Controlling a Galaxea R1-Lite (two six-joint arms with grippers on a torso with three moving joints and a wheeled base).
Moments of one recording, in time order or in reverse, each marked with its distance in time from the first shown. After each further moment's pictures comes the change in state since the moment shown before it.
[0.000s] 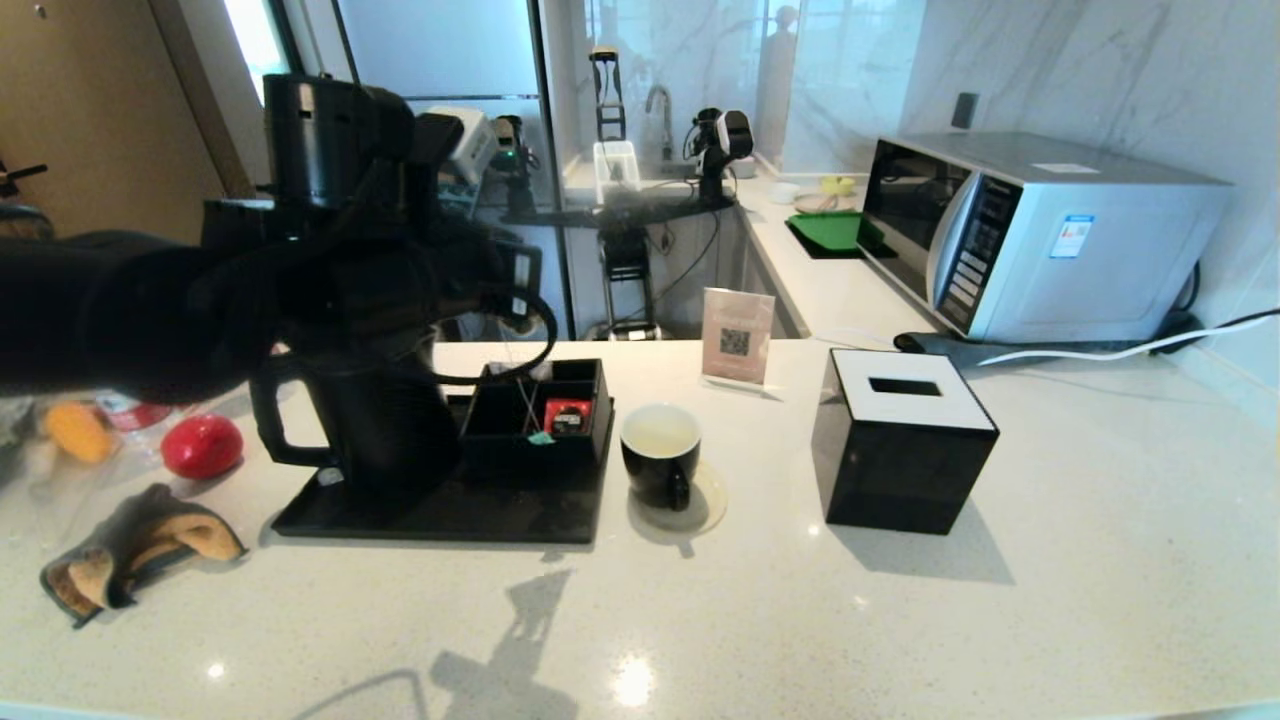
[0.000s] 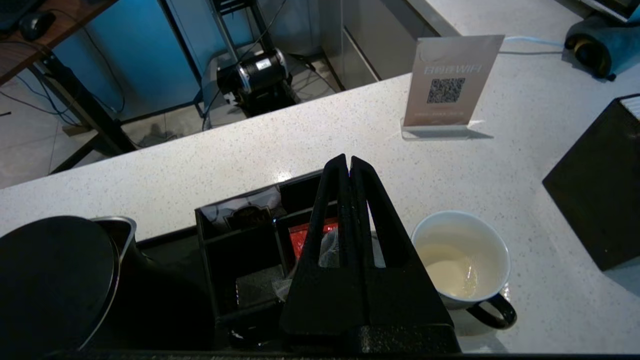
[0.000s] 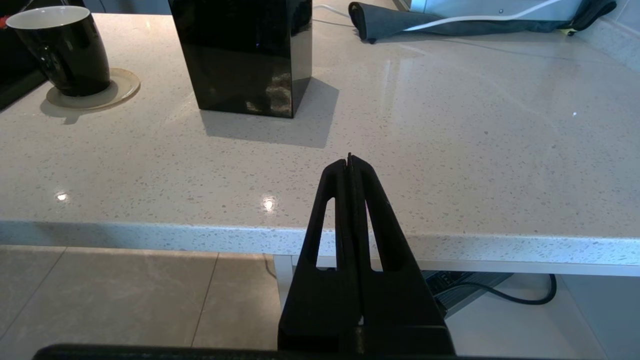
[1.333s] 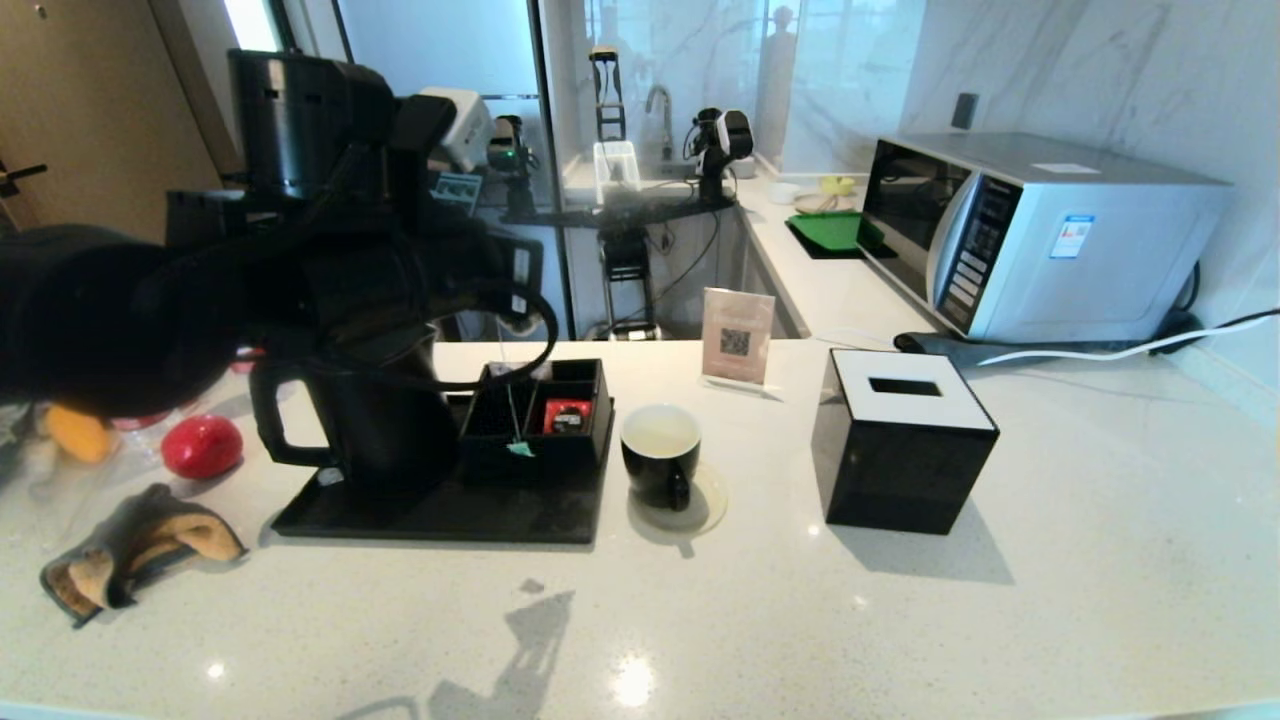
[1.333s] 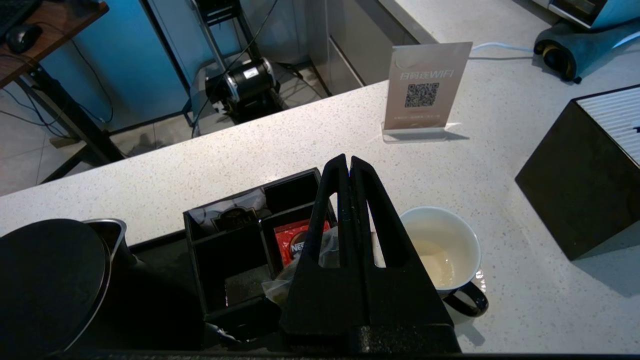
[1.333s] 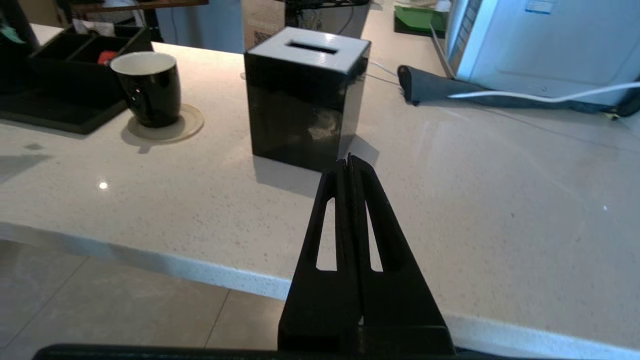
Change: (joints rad) left arm -0.034 -0.046 0.016 0.008 -0.001 -0.002; right arm 0.012 0.163 -0.171 -0.052 0.142 -0.052
